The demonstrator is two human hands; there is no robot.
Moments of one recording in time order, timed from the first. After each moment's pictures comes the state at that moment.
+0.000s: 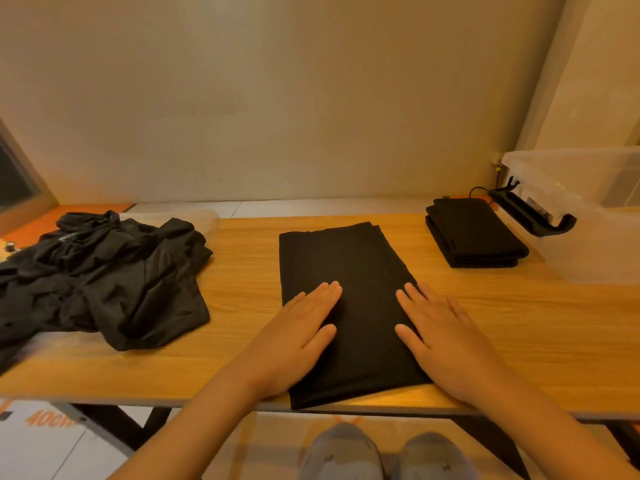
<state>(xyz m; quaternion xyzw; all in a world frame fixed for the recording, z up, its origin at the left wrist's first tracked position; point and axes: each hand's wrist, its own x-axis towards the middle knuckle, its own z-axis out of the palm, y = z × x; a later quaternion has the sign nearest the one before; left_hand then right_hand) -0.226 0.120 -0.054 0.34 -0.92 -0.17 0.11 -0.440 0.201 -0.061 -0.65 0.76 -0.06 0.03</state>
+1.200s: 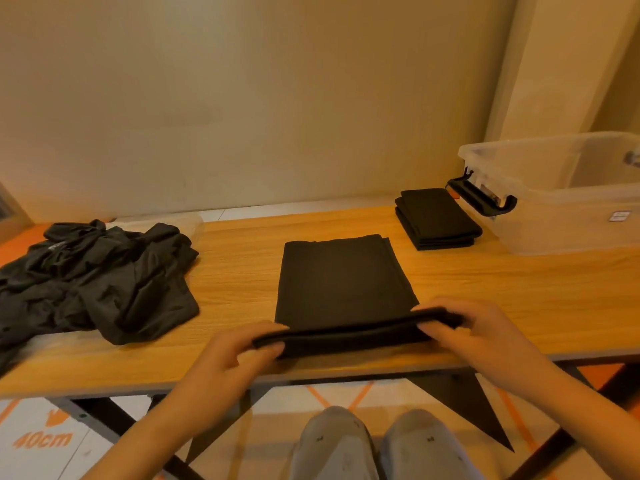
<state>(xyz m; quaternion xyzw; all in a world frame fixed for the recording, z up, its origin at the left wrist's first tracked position) -0.171 0.177 -0.035 0.32 -0.81 -0.41 0.26 -0.464 0.284 -0.034 -0.64 0.63 -0.39 0.21</state>
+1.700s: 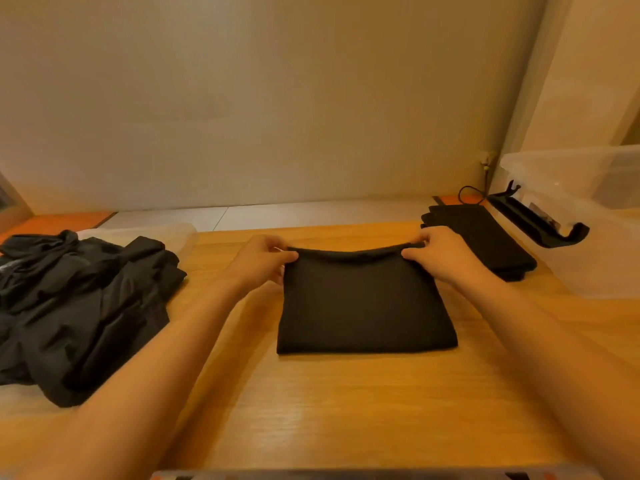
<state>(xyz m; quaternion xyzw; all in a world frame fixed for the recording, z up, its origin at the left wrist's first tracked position) -0.260 -0.022 -0.021 0.49 -0.75 -0.38 0.24 -0.511 0.077 -0.017 -0.47 0.80 -0.32 0.18</state>
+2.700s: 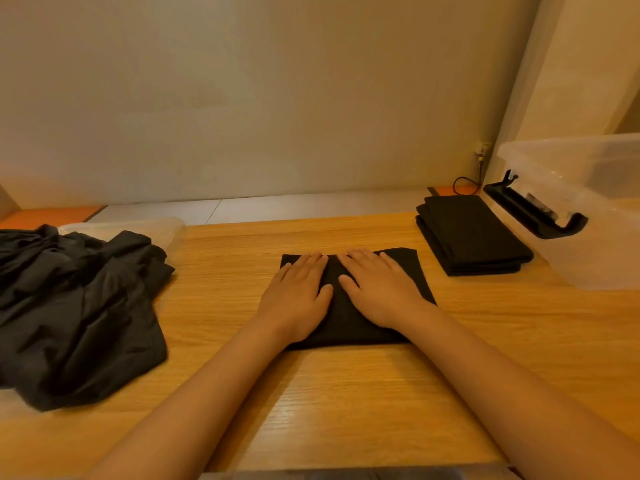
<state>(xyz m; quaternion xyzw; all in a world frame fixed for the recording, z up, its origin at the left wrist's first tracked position) -0.297 0.019 -0.072 0.43 -0.90 -0.09 0.07 -0.450 0.067 -0.069 -0.67 0.73 -0.06 0.06</state>
